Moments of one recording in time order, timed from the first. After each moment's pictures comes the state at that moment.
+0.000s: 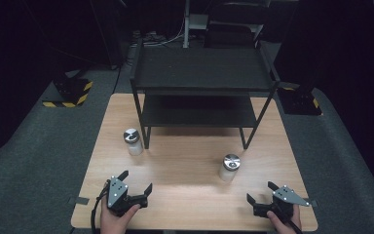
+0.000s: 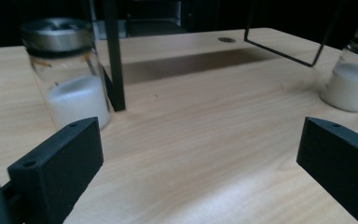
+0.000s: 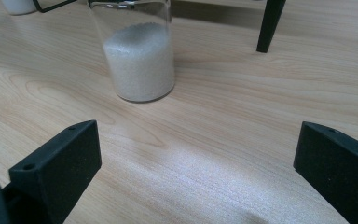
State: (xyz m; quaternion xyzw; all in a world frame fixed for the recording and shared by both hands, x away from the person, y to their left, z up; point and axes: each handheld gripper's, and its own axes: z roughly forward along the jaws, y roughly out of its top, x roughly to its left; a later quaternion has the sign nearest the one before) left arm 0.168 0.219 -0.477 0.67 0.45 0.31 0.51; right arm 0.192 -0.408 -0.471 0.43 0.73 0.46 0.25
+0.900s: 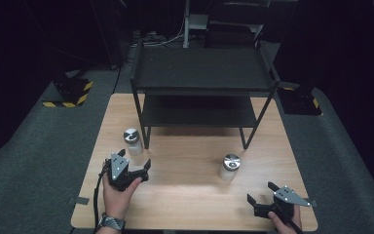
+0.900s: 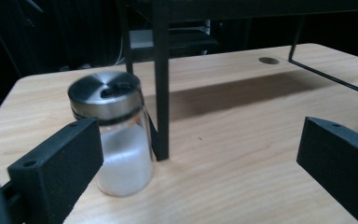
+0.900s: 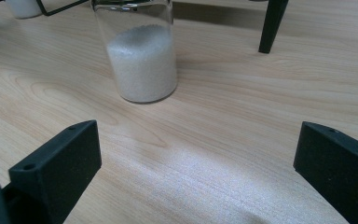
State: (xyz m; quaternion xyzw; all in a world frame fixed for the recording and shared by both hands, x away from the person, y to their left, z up) left arm 0.224 0.205 -0.454 0.64 0.48 0.35 0.49; right arm 0.192 -0.411 -0.472 0.43 0.73 0.47 0.25
